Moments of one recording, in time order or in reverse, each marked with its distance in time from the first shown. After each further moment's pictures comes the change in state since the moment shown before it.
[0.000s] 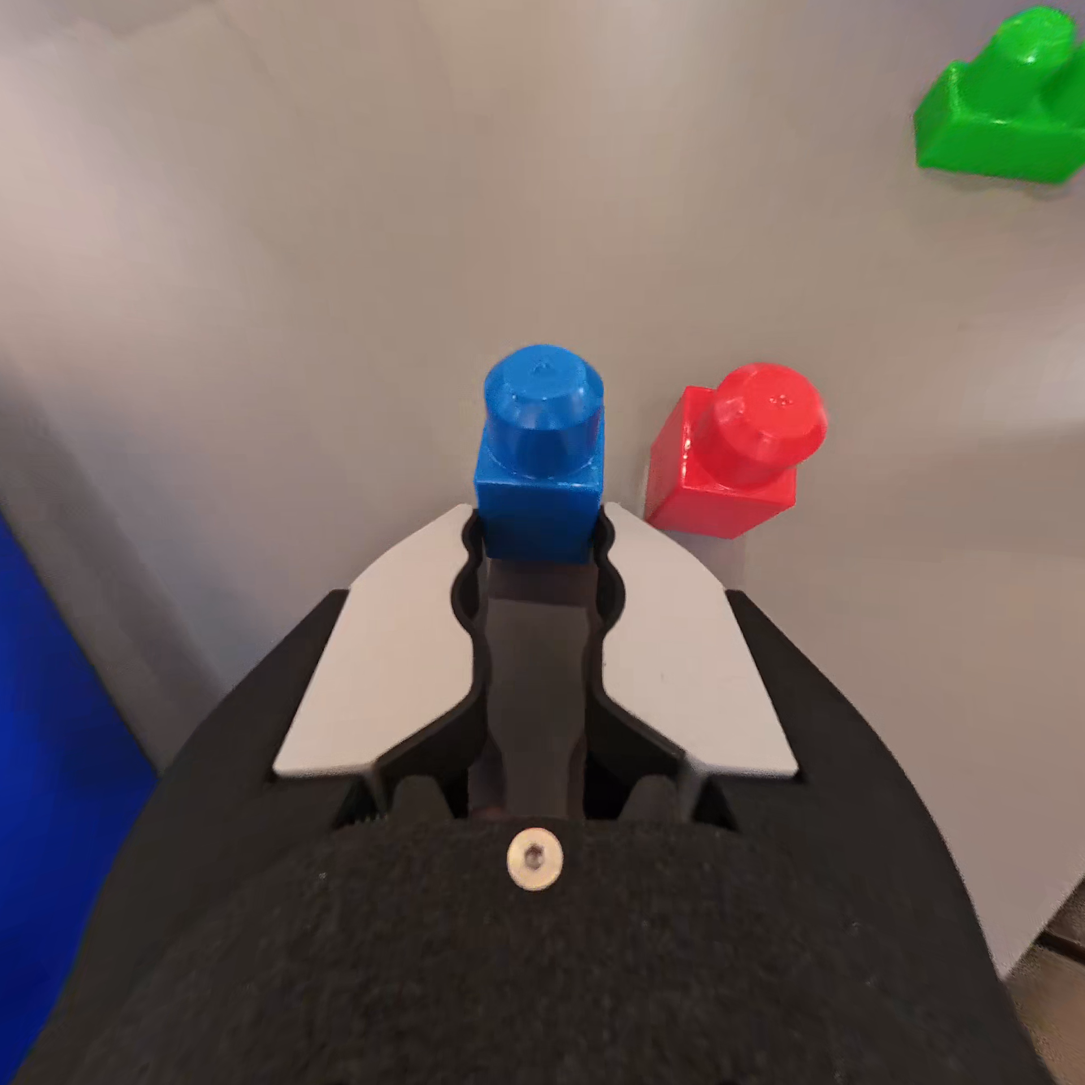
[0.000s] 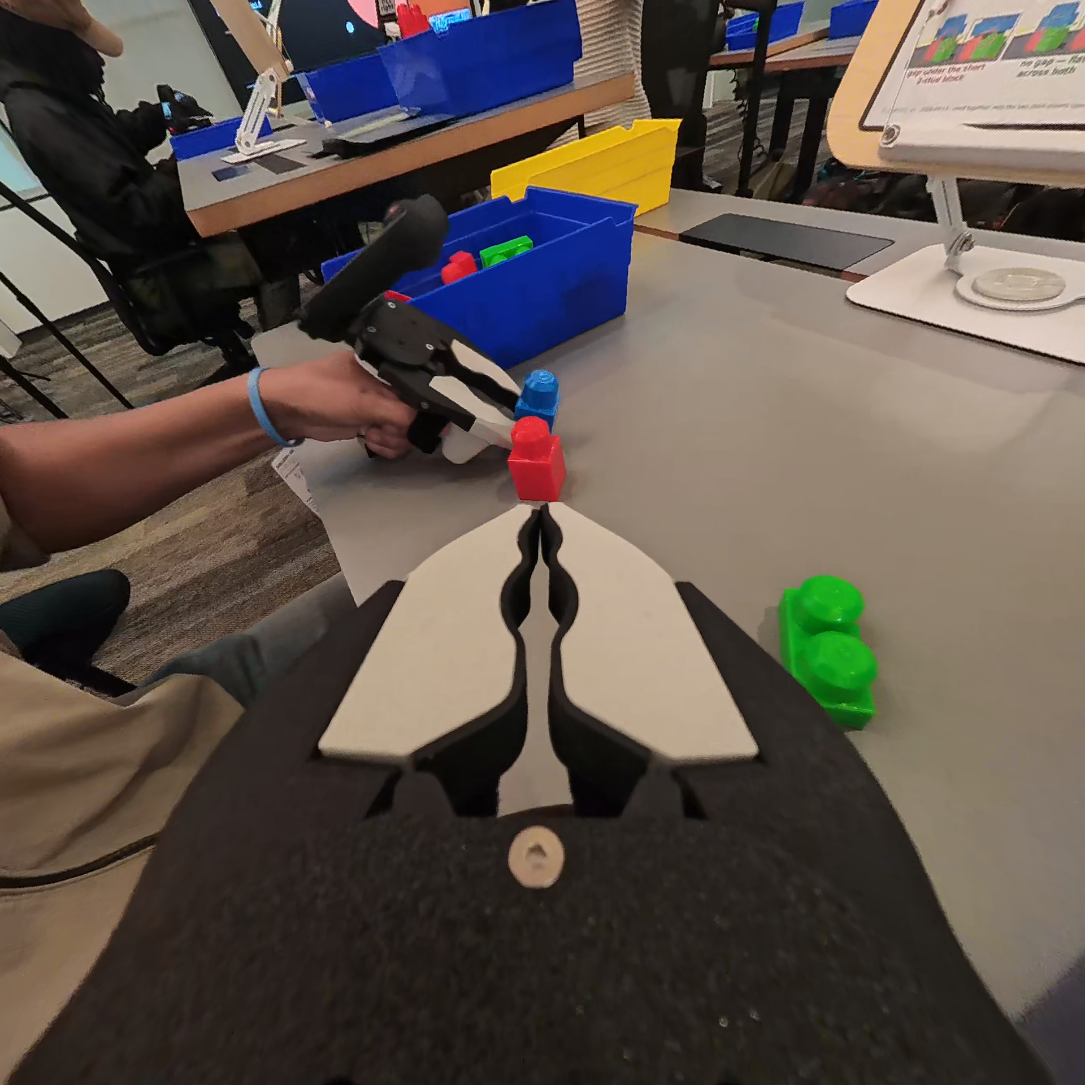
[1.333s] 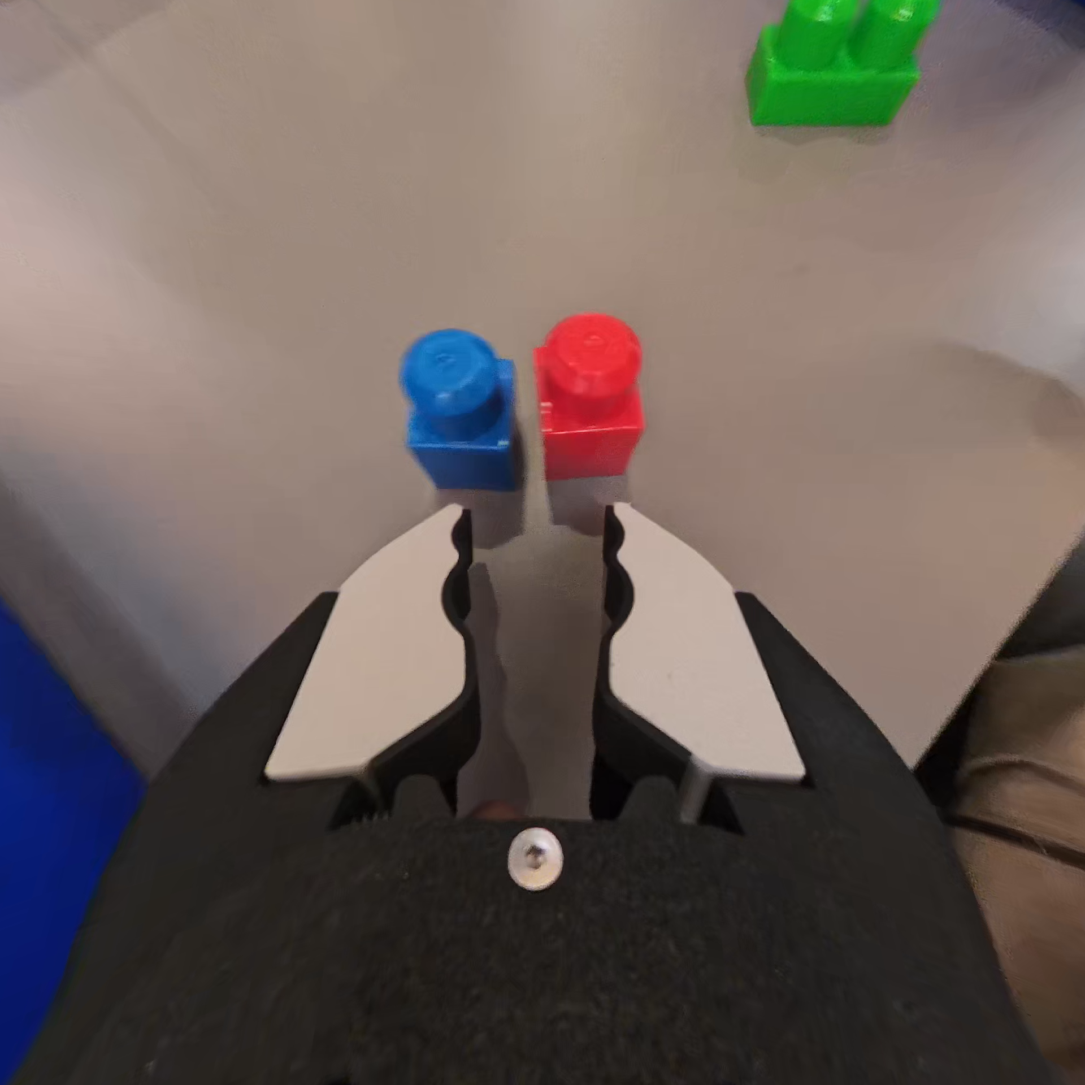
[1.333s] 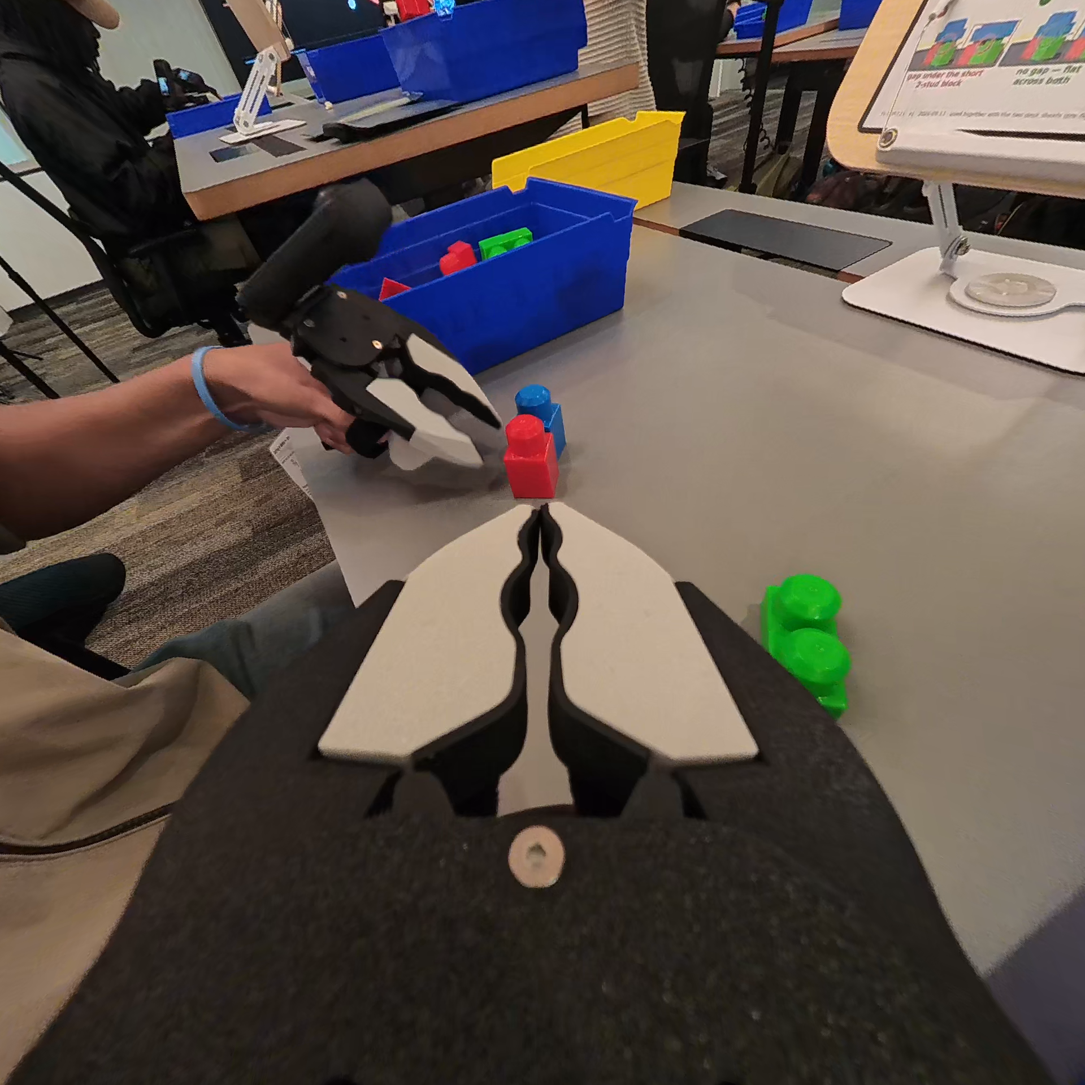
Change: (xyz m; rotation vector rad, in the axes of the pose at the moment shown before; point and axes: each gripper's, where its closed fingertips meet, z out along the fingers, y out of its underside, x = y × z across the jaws) left arm 0.038 0.004 -0.024 -0.004 0.063 0.106; right arm 0.005 -0.001 -0.005 -0.019 -0.004 -0.019
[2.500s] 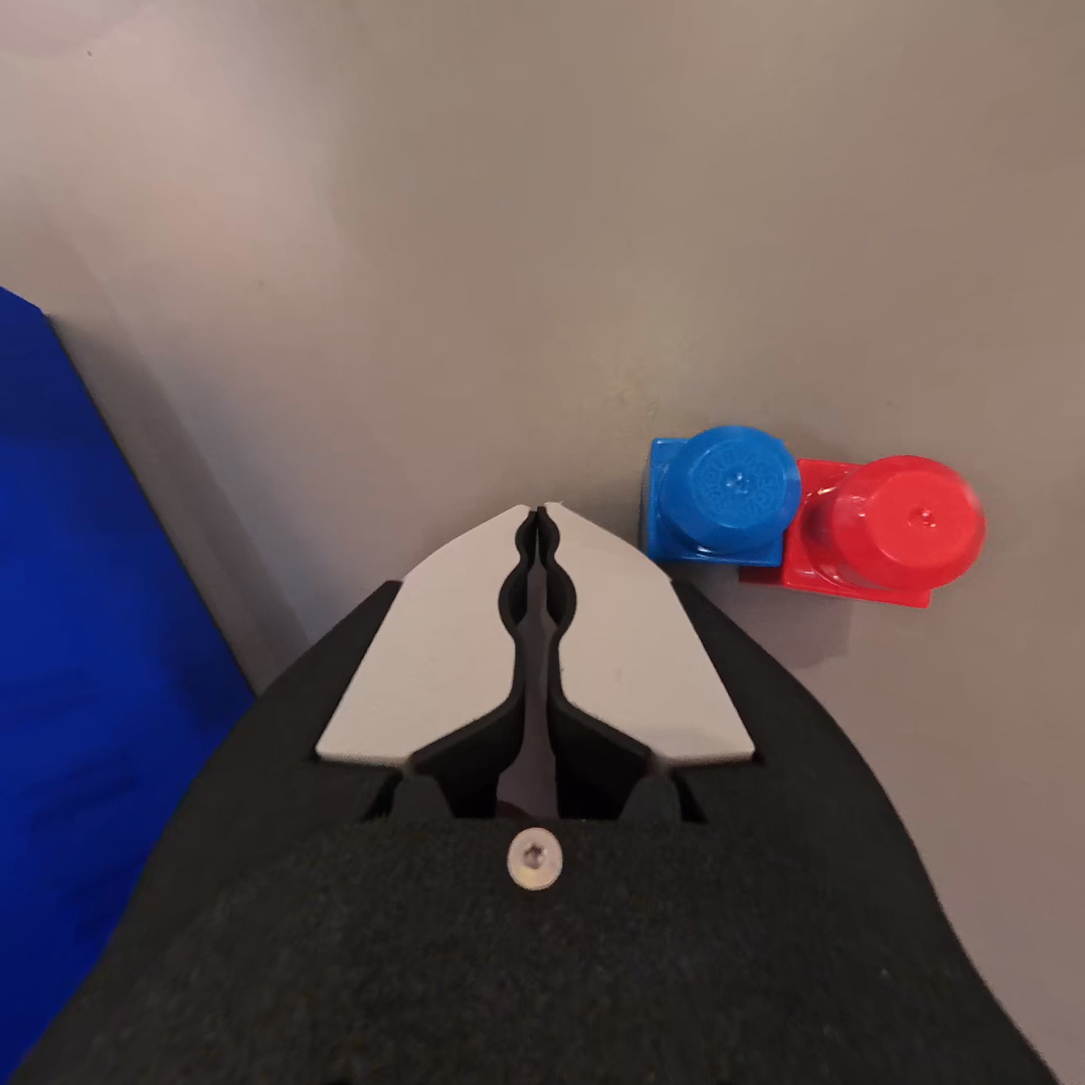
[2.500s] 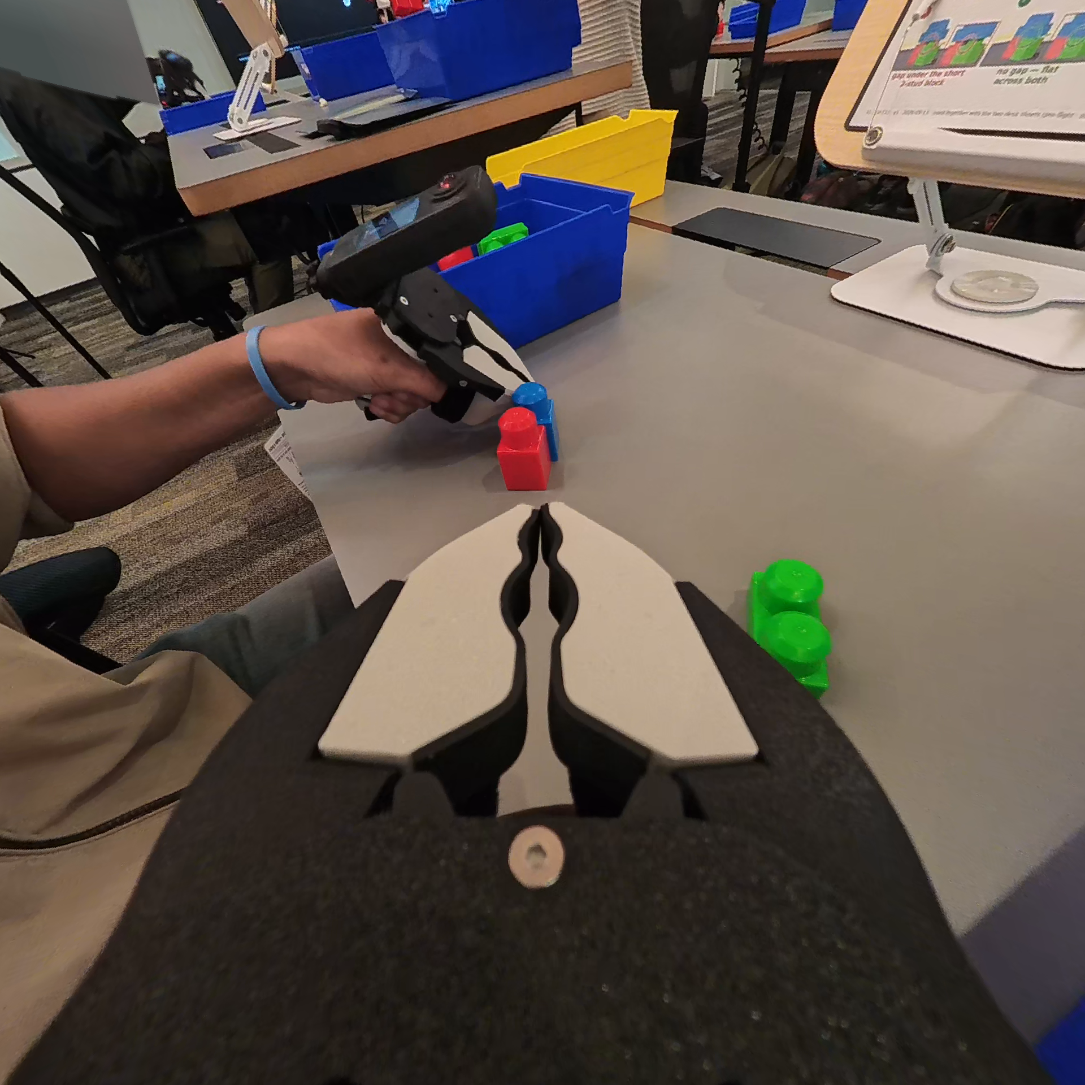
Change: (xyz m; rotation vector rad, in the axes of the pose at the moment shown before) left arm -0.065 -0.007 0.029 -0.177 -0.275 -0.081; right arm 0.003 0.002 -0.008 -0.001 0.006 -0.003
